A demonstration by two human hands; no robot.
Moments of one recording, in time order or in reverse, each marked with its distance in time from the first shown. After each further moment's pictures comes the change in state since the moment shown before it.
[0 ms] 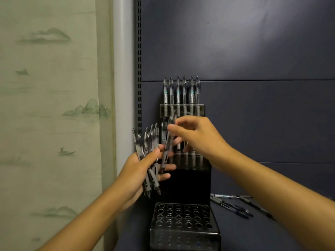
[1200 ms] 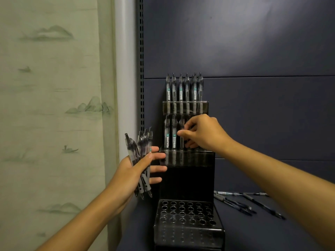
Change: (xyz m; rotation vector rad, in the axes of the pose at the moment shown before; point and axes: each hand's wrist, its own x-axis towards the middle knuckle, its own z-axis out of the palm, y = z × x) left_hand -0.011 -0.006 -0.024 0.159 0.045 0.051; right_hand 0.028 0.025 -0.010 -0.428 0.028 0.040
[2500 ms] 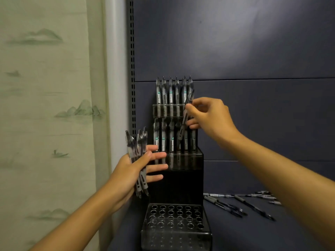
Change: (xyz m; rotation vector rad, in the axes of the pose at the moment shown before) left_hand 0.016 0.004 0.021 -0.083 -0.056 -0.043; right_hand 0.001 -0.002 -0.040 0.330 0.263 -0.032
